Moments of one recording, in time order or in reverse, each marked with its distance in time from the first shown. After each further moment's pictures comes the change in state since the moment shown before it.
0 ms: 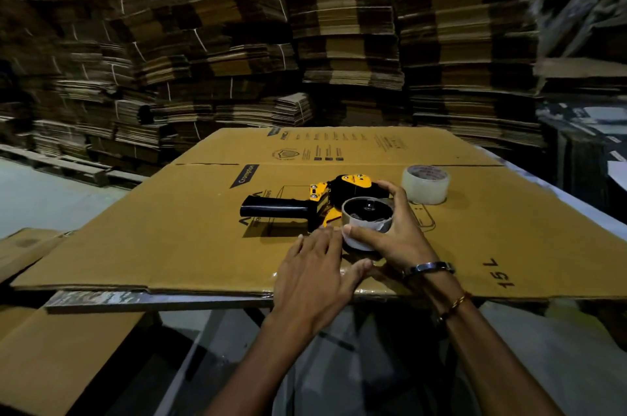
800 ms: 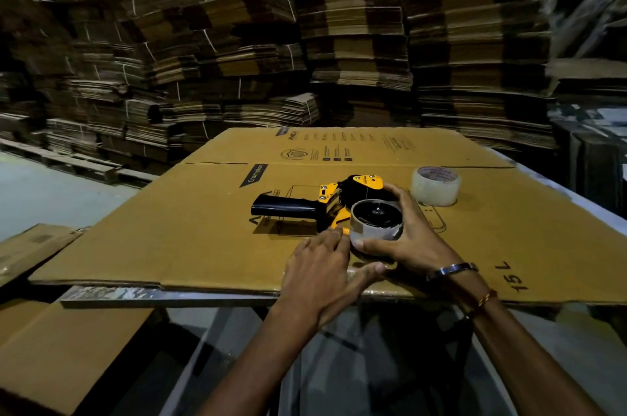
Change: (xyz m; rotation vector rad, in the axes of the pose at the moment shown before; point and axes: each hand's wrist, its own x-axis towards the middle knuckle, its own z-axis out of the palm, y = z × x) left_hand 0.003 -0.003 -0.013 0.107 -0.084 0.031; right_hand -0.002 0.001 -0.014 -0.068 -0.195 0.014
